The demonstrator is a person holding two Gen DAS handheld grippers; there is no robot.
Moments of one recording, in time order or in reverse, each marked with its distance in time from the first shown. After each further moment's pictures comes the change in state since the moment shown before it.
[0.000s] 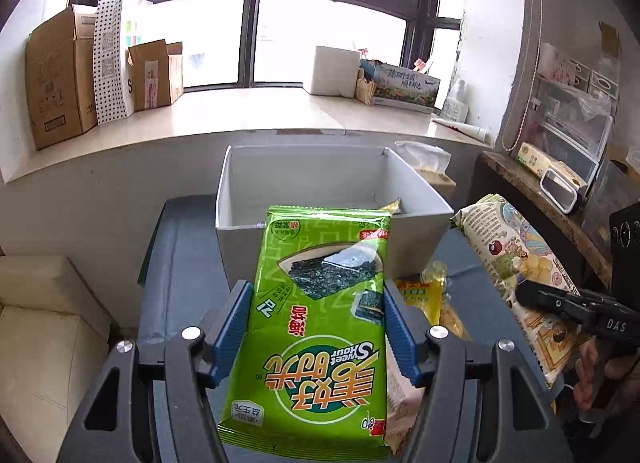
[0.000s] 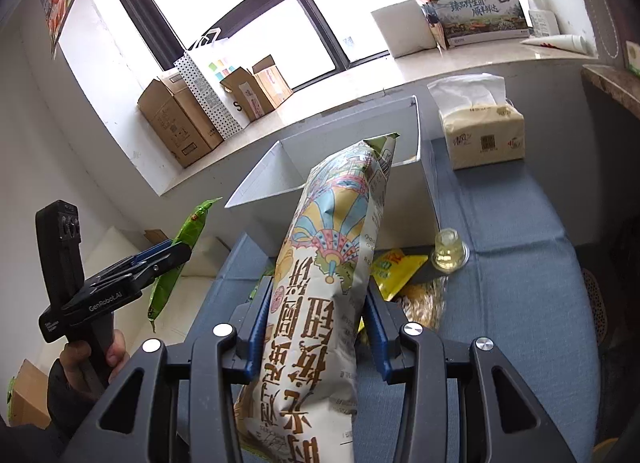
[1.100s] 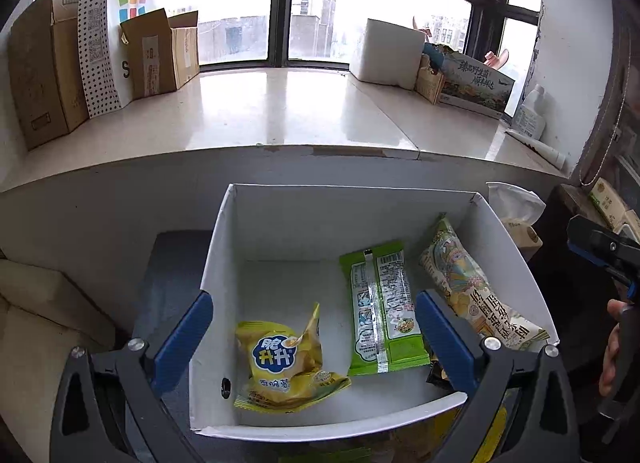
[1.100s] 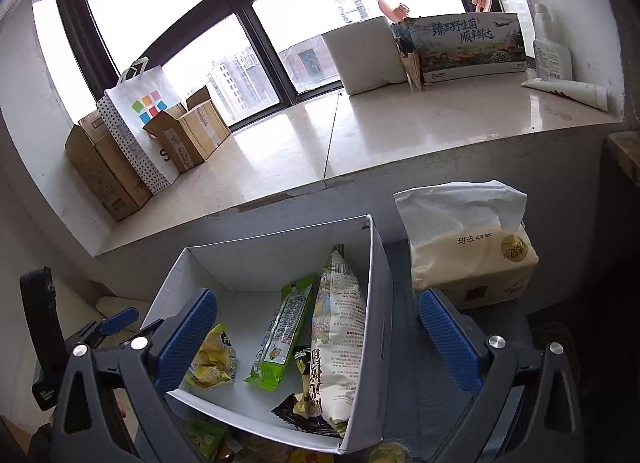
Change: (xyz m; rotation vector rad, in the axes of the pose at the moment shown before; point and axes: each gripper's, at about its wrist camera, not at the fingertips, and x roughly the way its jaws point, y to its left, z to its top) left arm 0.157 0.026 0.107 -0.067 0.092 0.136; right arm 0.110 -0.065 0.176 0.043 -0.038 -0.162
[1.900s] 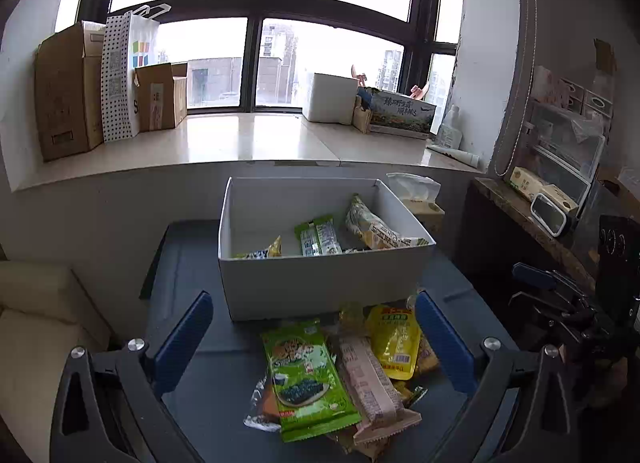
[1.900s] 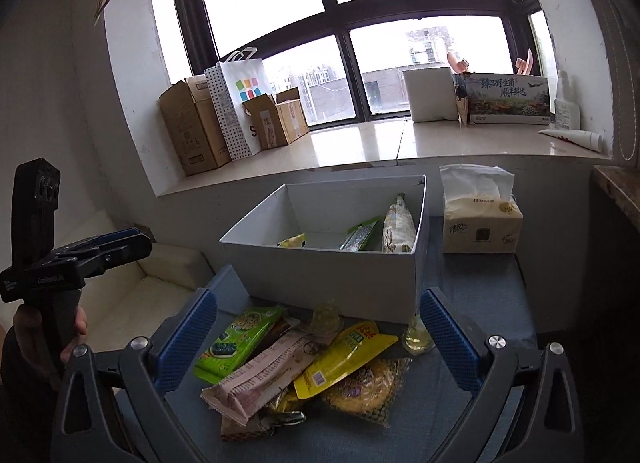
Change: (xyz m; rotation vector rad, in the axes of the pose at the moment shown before) left arm -0.183 0.000 -0.130 0.035 -0.156 -0.153; right arm -0.145 0.056 -0.157 -0.244 -0.082 0.125
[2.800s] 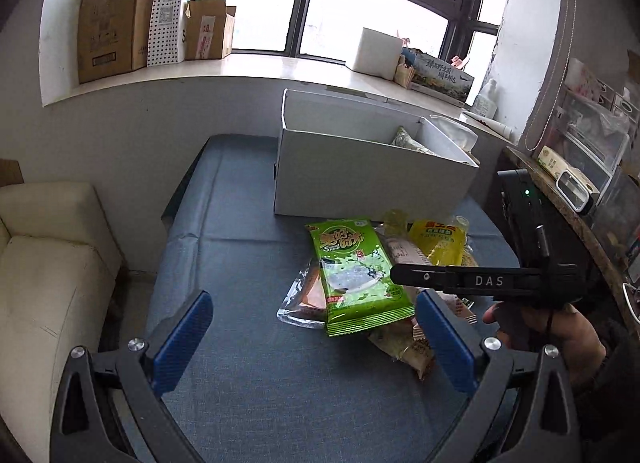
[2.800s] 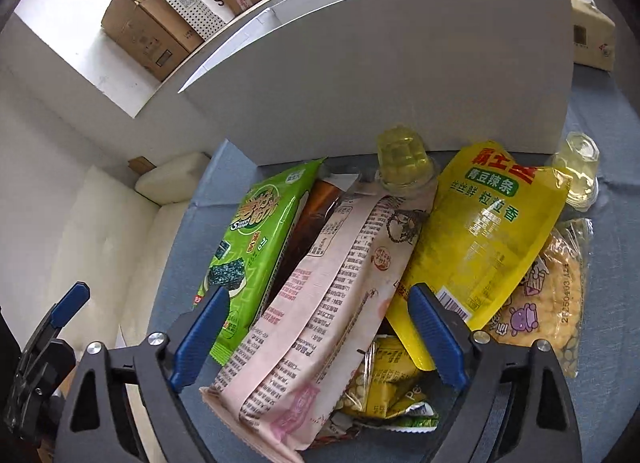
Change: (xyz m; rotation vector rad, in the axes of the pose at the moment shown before) left arm -0.003 0.045 -0.091 -0.117 0.124 0.077; right arm 0.161 0.028 -0.068 0.225 0.480 0.093
